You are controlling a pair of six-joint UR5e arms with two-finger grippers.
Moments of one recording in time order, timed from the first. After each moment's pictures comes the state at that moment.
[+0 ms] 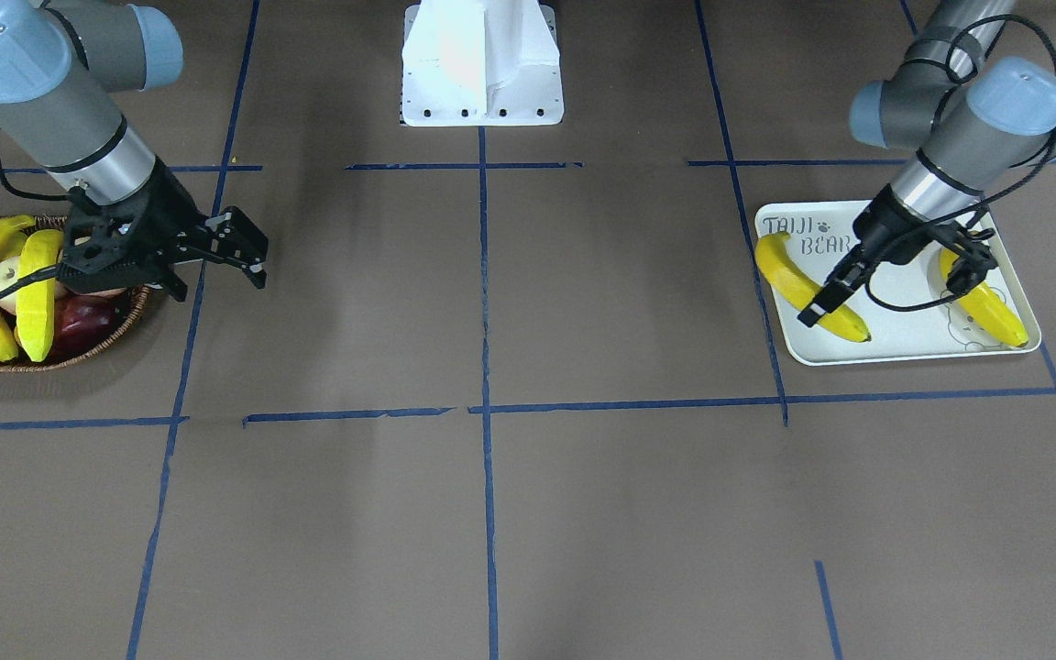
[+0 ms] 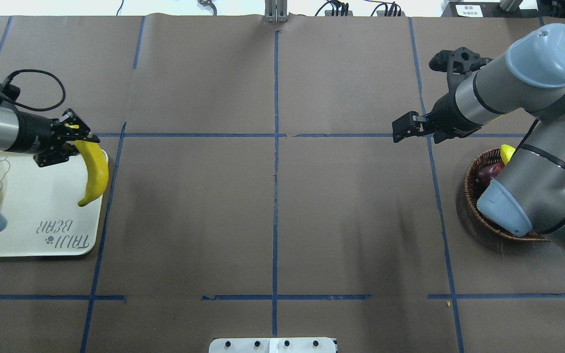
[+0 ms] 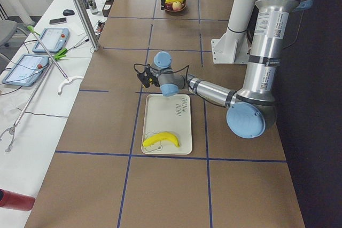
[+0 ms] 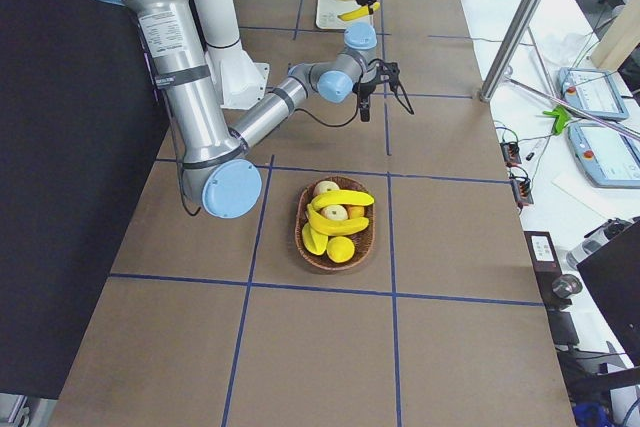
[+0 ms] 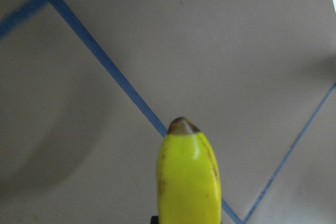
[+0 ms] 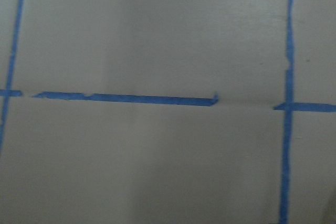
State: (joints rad) left arm -0.92 -1.63 -1.65 -2.48 -2.09 -1.82; right arm 0.87 -1.30 1.90 -1.39 2.11 0.91
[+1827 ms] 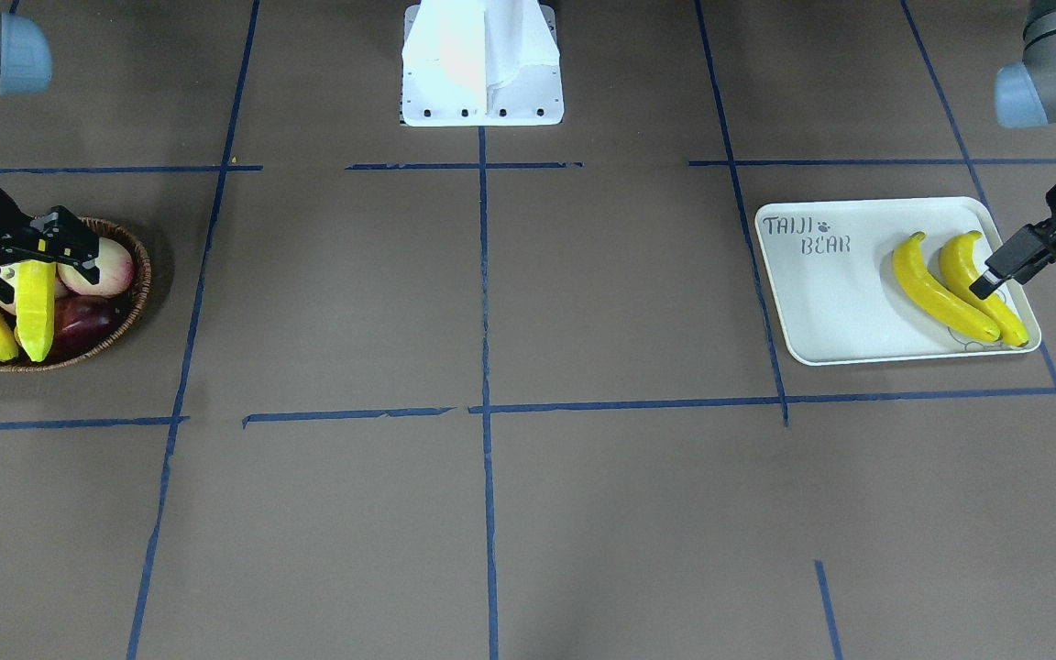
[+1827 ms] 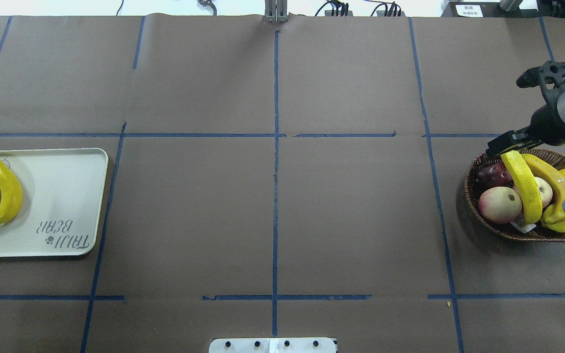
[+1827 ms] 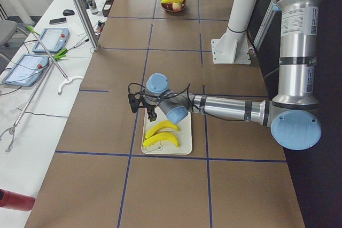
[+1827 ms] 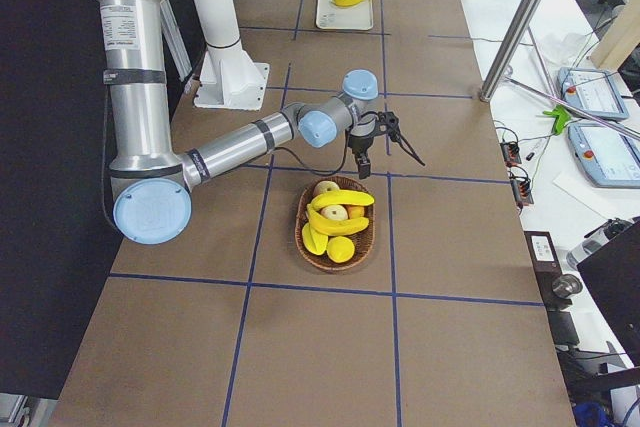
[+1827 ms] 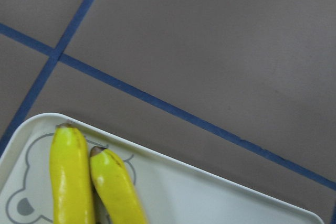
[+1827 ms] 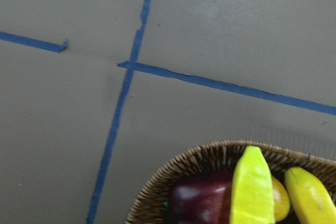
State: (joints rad) left arm -1.20 -1.52 -1.68 -2.34 -2.29 -1.20; right arm 1.02 -1.56 1.92 -1.37 2.16 0.53
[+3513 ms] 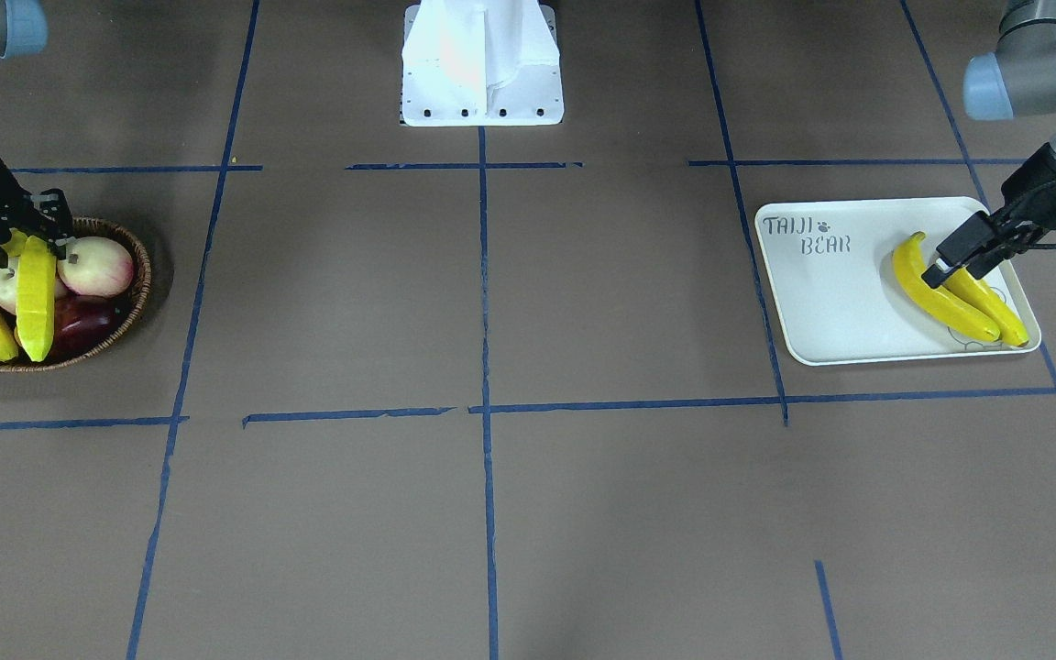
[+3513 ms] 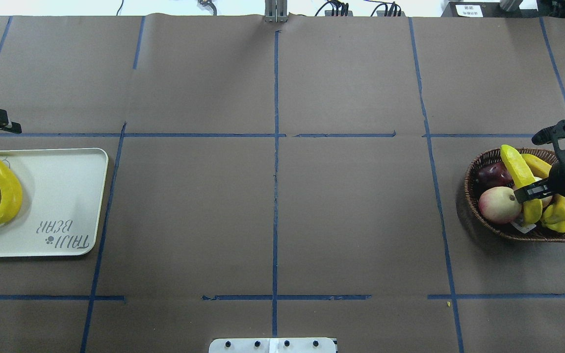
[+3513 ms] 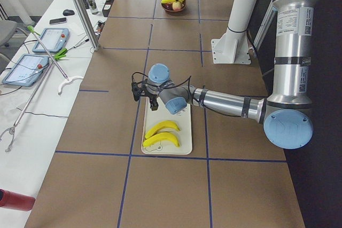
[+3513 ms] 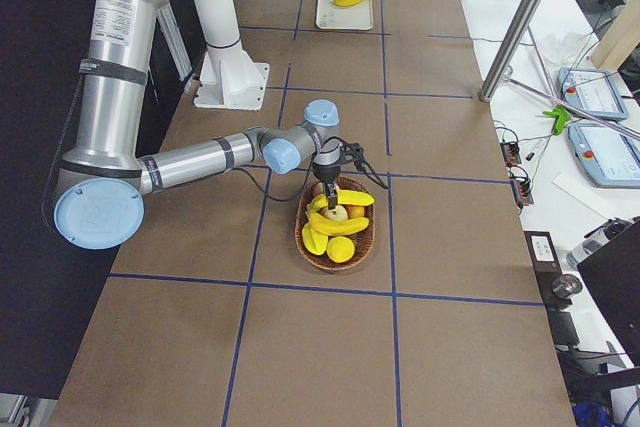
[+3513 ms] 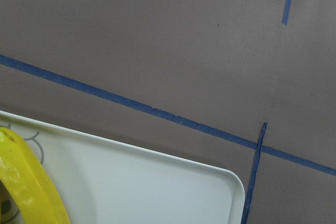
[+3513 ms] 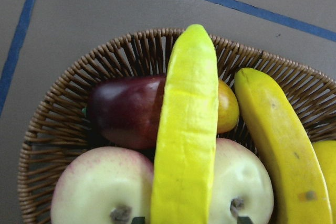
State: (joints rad) left arm -1.14 -1.53 -1.72 -2.34 -2.29 -1.21; right arm 0.87 -1.77 1.98 -1.26 1.97 0.59
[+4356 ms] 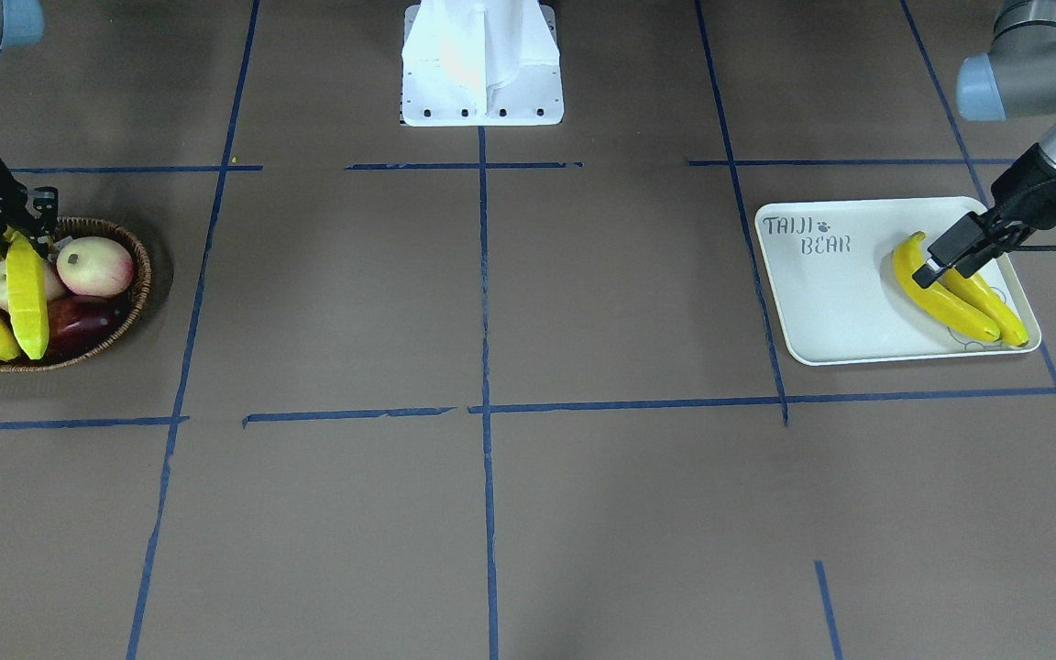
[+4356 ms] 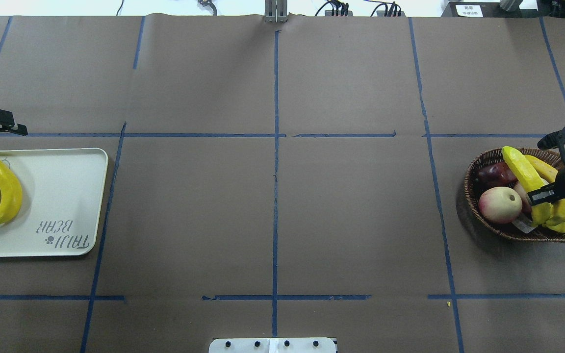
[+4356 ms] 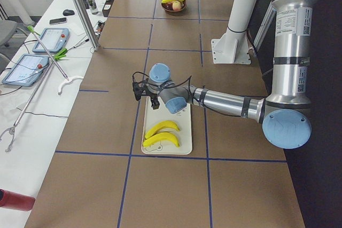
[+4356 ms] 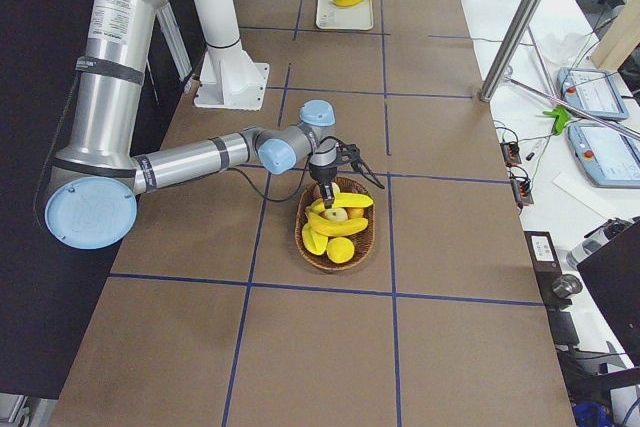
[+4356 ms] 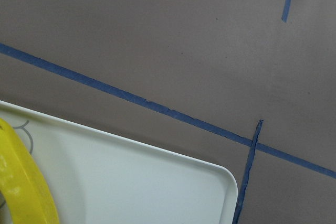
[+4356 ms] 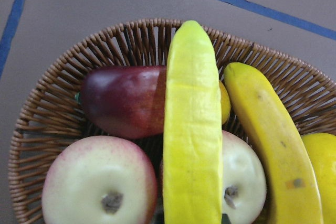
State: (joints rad) left arm -1.12 -1.54 -1.72 -2.36 -2.28 -1.27; right arm 0.86 -1.79 1.99 -1.26 1.96 0.59
